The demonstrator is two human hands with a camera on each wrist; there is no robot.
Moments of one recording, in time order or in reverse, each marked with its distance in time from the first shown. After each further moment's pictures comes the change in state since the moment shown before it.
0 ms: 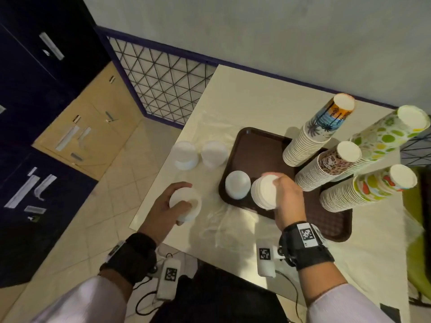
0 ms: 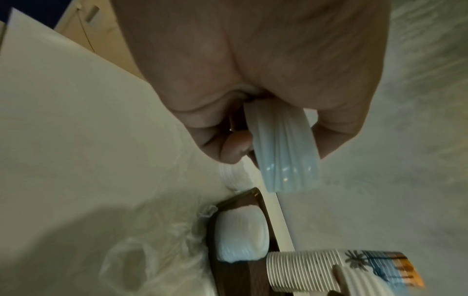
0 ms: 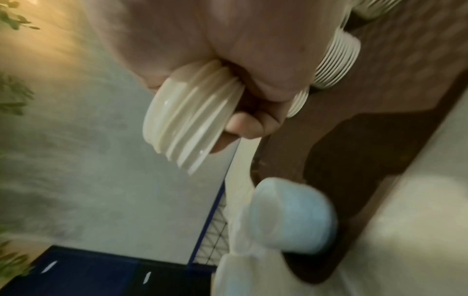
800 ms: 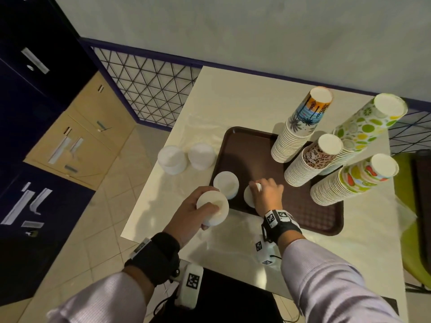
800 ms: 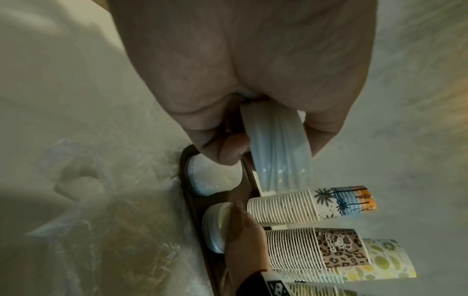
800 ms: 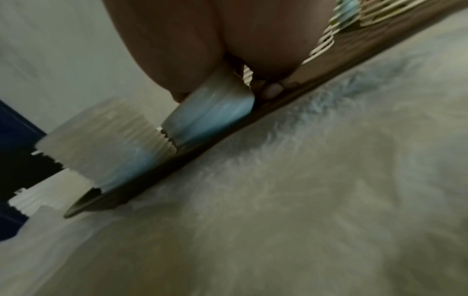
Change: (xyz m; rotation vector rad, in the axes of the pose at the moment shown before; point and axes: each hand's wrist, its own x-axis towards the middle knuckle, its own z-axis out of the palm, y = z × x) left_hand 0.013 0.011 0.083 0.062 -0.165 -0.054; right_hand 0.078 0.108 -0.012 -1.009 -0.039 -0.155
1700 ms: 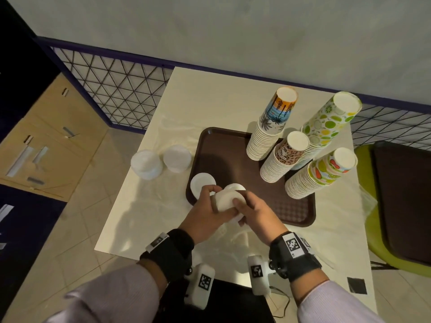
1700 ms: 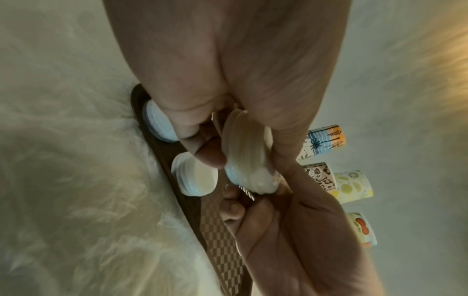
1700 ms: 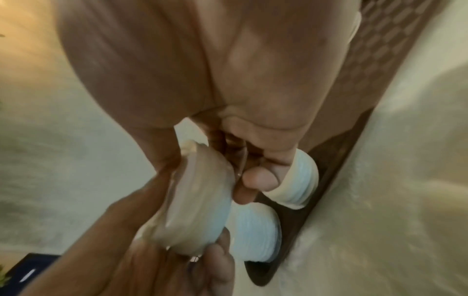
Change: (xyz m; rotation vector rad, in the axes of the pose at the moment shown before) left_hand 0.029 0.004 0.070 0.260 -0.083 0.032; right_hand -0.085 -0.014 -0.089 0.821 -0.345 0.006
